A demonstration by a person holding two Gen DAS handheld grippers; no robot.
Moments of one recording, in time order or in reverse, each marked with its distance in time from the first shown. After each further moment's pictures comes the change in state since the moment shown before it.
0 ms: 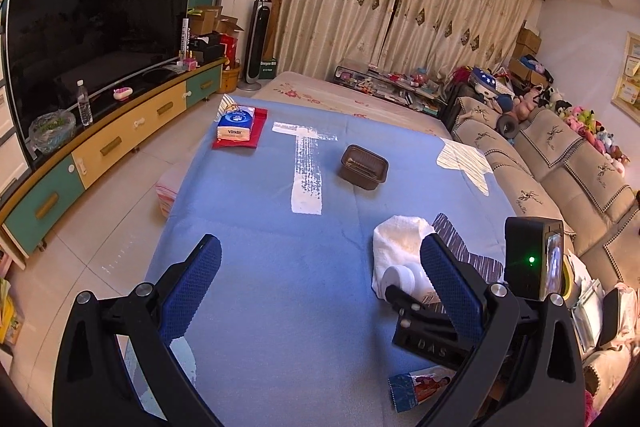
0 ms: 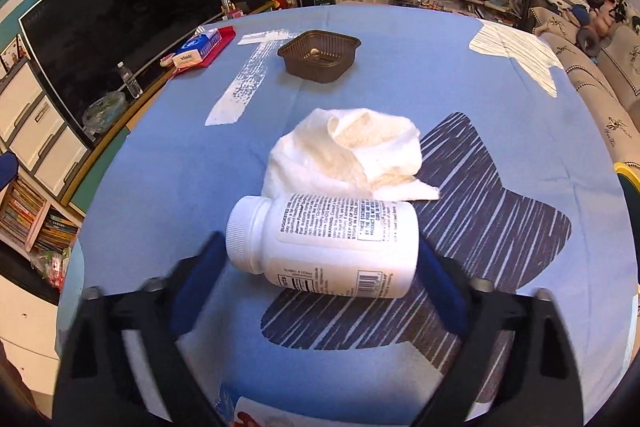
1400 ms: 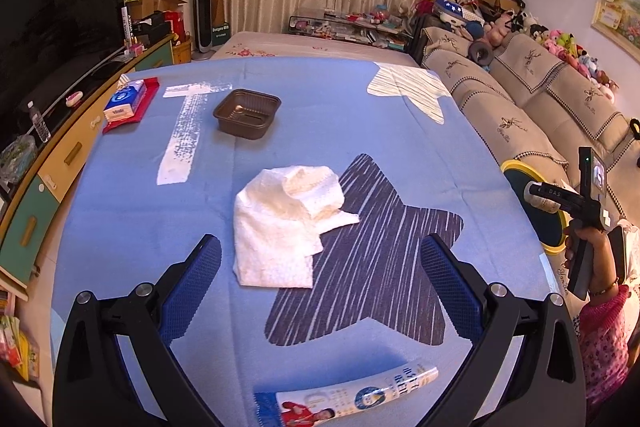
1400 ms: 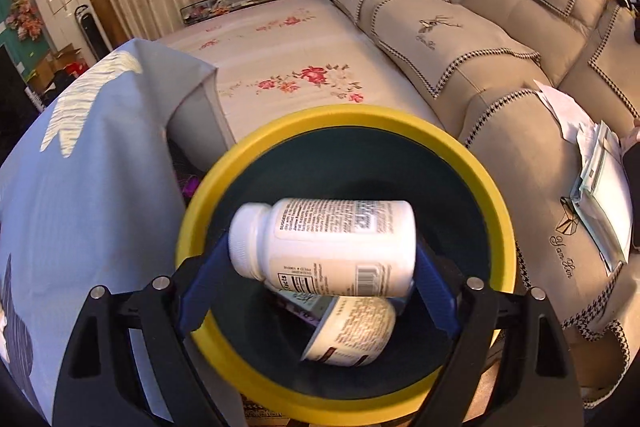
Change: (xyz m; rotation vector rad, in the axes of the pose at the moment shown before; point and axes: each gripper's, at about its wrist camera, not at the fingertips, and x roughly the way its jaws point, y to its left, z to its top) left arm 0.077 -0.139 -0.021 0.179 0.191 -0.056; right arm -0.033 -0.439 -0.020 0.499 -0.034 -0.414
